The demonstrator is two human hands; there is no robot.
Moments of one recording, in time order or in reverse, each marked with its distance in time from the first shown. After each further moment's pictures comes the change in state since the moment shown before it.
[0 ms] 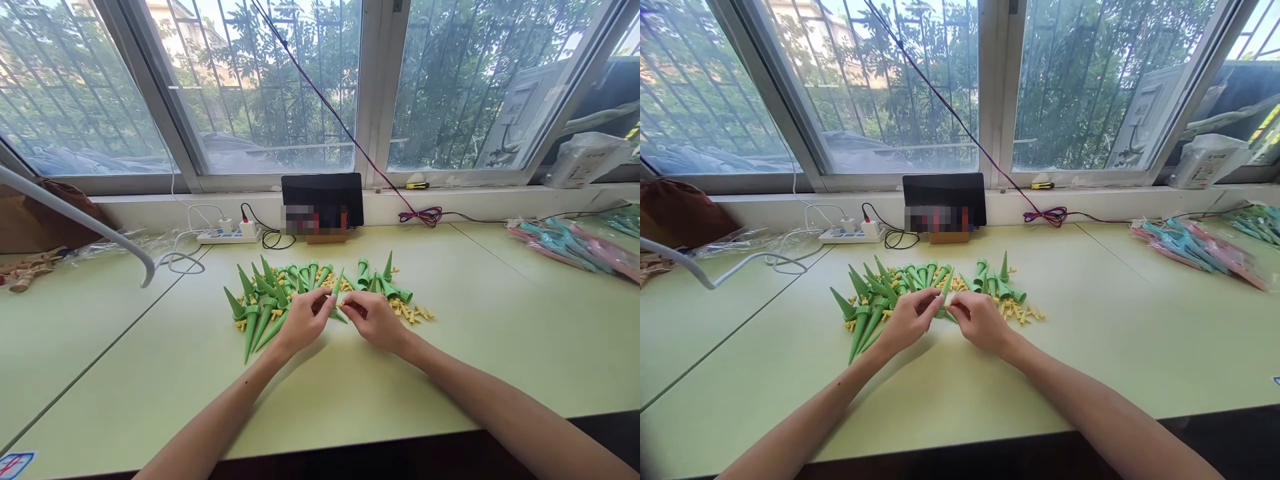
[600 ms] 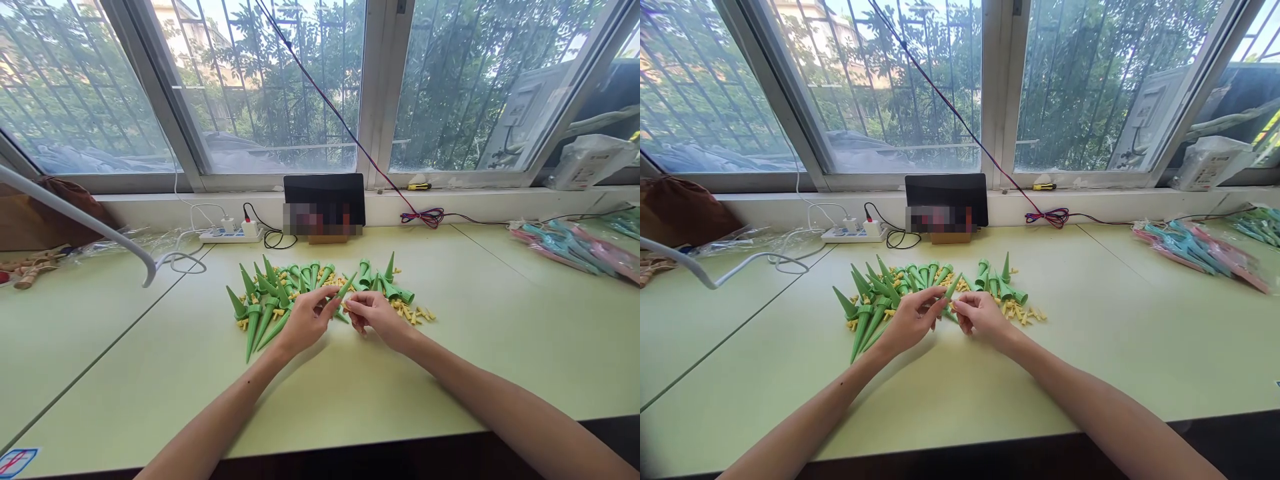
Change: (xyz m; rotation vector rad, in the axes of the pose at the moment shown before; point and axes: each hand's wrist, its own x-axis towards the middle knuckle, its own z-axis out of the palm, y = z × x) left_hand 0.000 -0.003 0.001 -0.061 -0.020 0.030; right_hand 0.006 0.000 0.001 0.729 -0.100 0.479
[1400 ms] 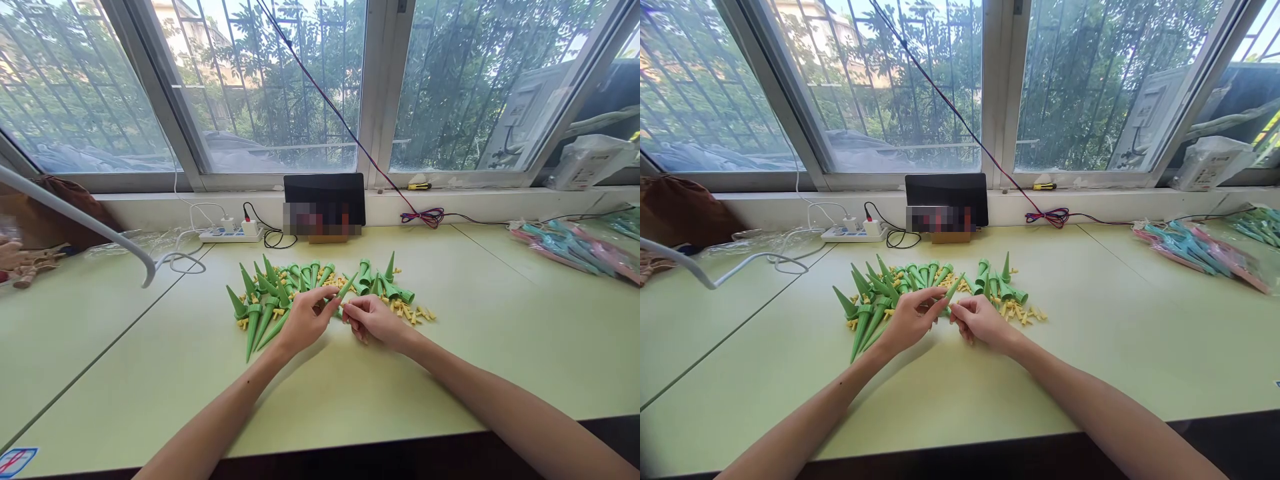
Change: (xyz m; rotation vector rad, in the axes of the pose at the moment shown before) left_hand 0.001 -0.002 0.002 0.039 0.055 0.025; right_hand 0.000 0.009 -0.003 -0.091 -0.094 0.044
